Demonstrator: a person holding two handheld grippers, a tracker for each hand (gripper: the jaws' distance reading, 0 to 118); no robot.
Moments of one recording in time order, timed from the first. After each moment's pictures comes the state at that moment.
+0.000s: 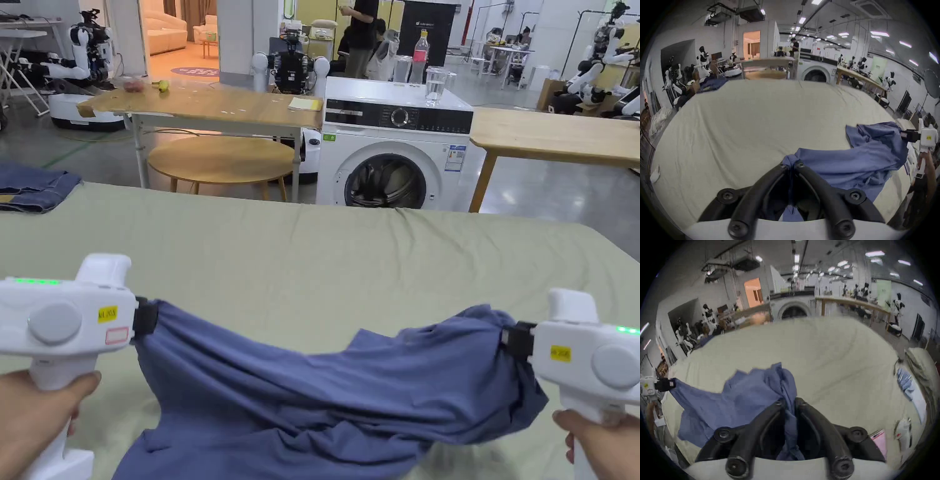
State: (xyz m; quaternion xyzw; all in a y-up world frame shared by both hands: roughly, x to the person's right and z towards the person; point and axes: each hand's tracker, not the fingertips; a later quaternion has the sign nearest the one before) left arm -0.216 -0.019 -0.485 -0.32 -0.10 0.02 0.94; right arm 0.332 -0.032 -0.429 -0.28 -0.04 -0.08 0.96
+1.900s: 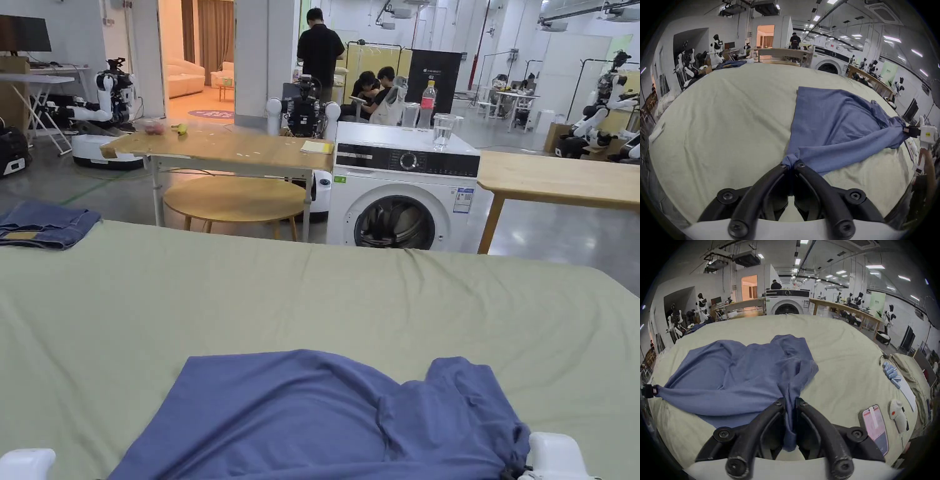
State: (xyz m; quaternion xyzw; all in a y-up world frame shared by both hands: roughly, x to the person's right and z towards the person) left arm -0.270 -0.131 -0.357 -0.38 -0.05 0.06 0.92; right arm 0.281 -0.130 -0.362 -0.33 -0.10 0.00 0.94
